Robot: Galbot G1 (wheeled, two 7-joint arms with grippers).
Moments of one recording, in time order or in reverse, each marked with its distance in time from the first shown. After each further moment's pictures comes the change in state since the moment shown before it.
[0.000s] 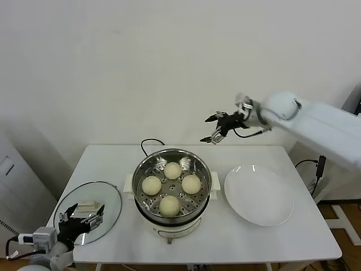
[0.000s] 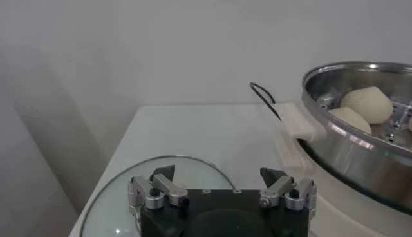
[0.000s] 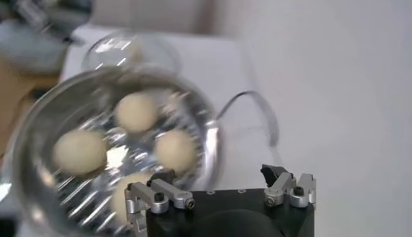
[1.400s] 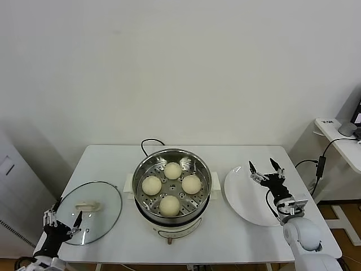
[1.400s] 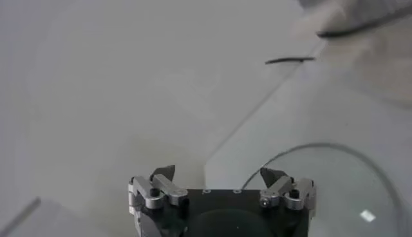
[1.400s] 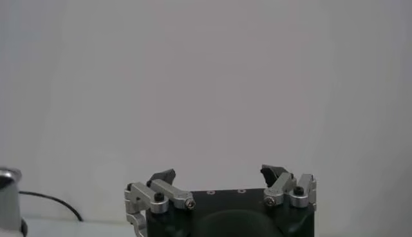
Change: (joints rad) left arm 0.027 0.014 -0.012 0.391 1.065 -0.587 0.062; right arm -1.571 0.470 1.614 0.154 -0.485 0.386 0.398
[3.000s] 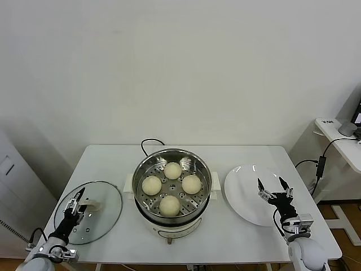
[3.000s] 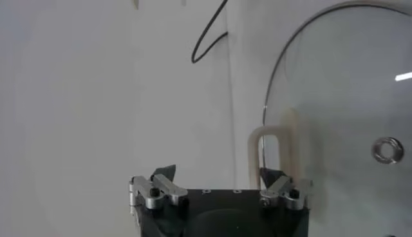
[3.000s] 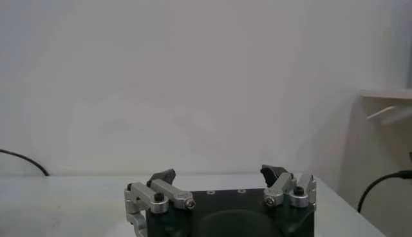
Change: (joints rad) left arm -0.352 -0.067 0.022 0.442 0.765 -0.254 -0.172; right arm -0.072 0.094 0.113 -0.061 -0.086 0.038 -0.056
